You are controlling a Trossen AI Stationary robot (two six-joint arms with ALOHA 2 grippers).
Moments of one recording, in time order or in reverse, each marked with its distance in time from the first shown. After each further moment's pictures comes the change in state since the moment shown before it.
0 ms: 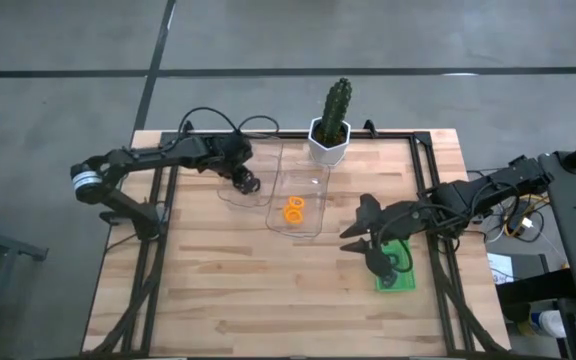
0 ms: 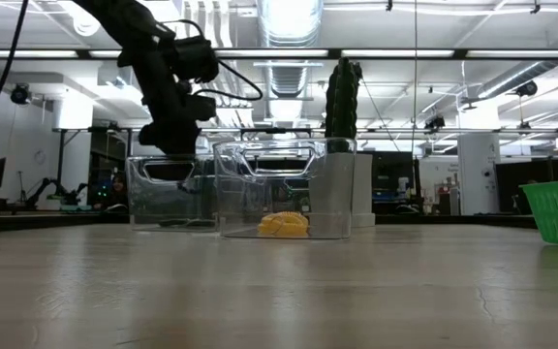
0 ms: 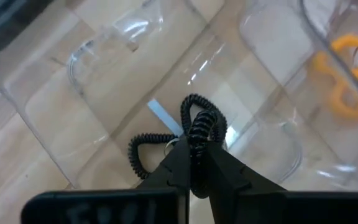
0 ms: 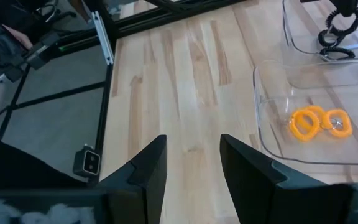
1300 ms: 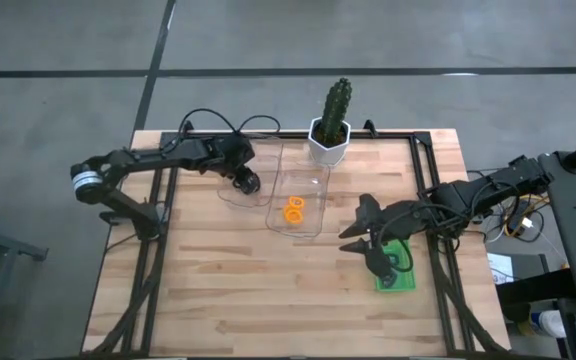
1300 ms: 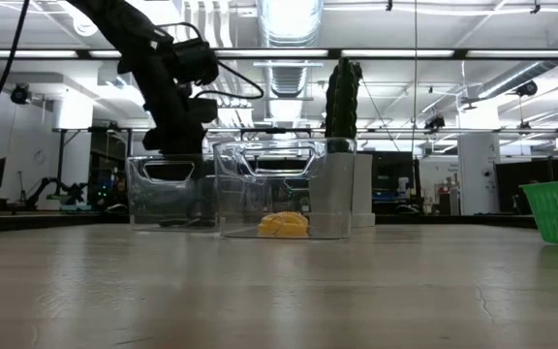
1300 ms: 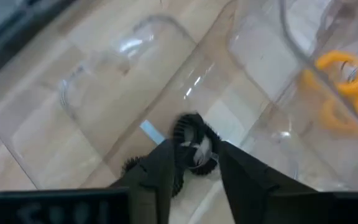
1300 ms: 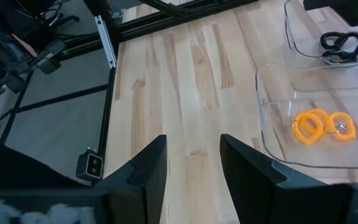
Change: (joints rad) left arm -0.001 0.000 -0.030 0.109 0.010 0.035; right arm 0.000 0.000 0.000 0.017 -0.002 0.003
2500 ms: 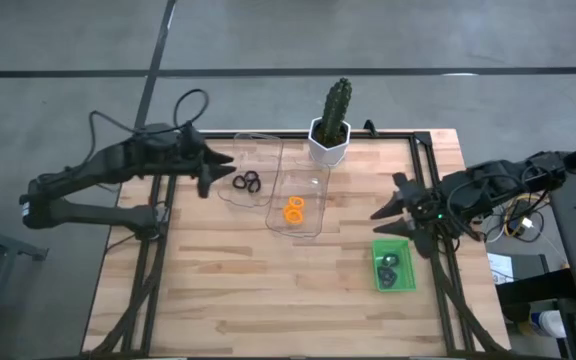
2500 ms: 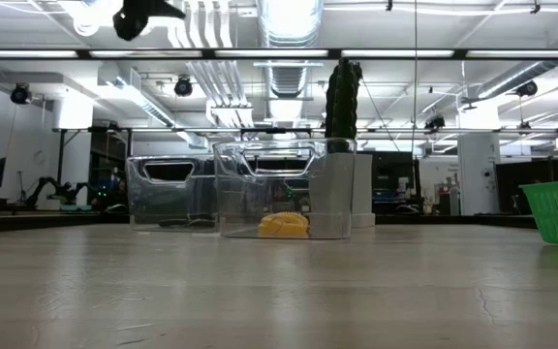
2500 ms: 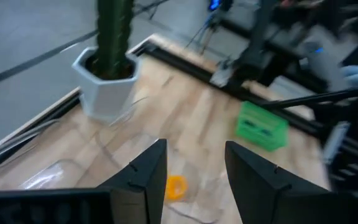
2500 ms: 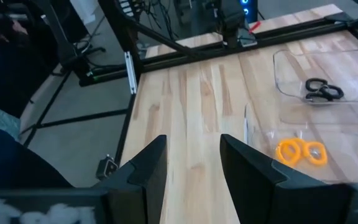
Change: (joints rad) left arm -0.195 -0.570 0.113 -0.039 0.111 -0.114; right arm 0.000 -0.265 0.000 -0.089 -0.008 -0.098
